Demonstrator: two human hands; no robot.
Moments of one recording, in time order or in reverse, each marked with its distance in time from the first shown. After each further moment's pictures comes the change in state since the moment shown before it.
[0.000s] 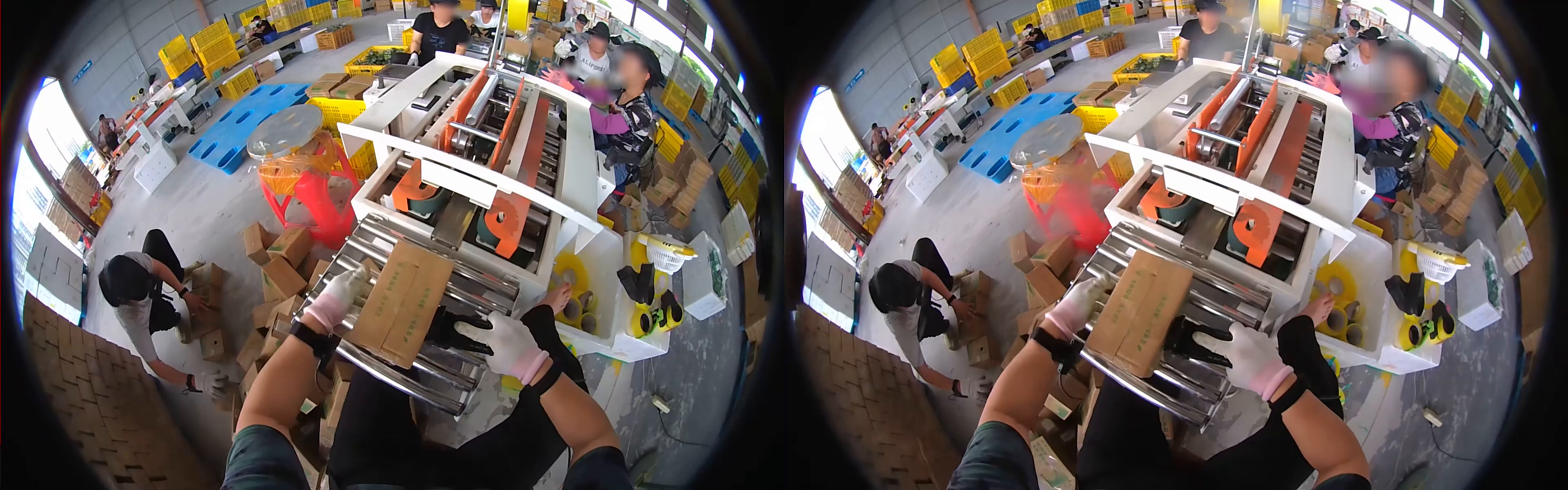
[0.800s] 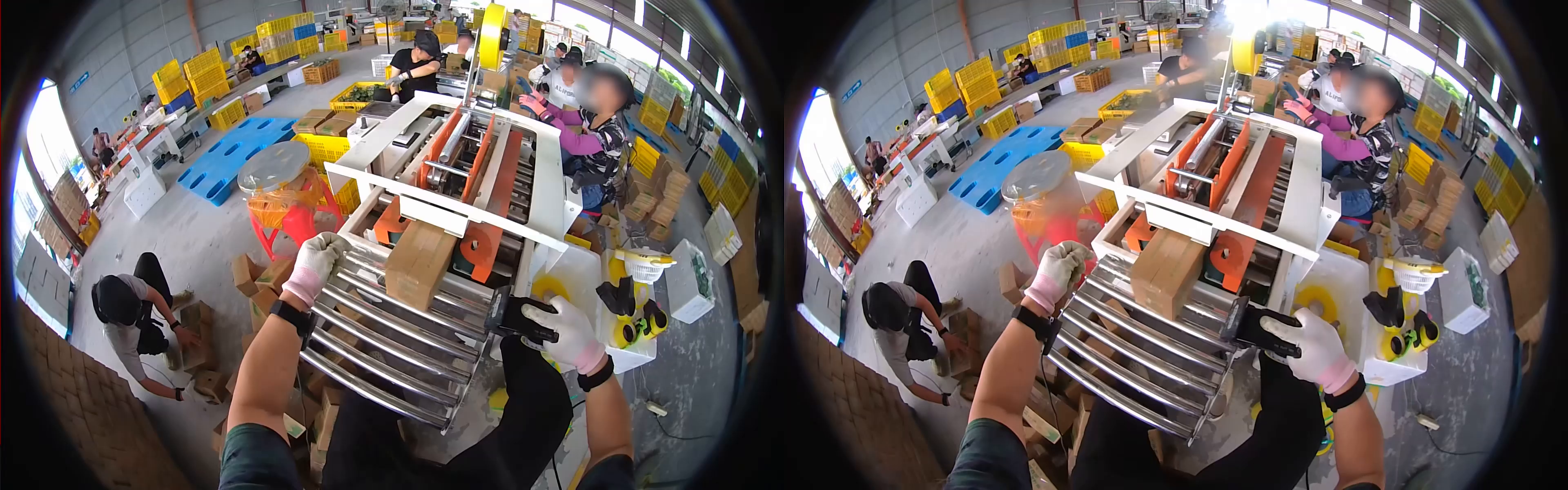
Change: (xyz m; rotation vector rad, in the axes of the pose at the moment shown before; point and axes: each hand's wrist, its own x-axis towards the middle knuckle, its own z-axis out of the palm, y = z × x) left_hand 0.005 0.099 -0.003 -0.086 0.229 0.501; right_hand -0.065 0.030 -0.114 -0.129 0.363 0.064
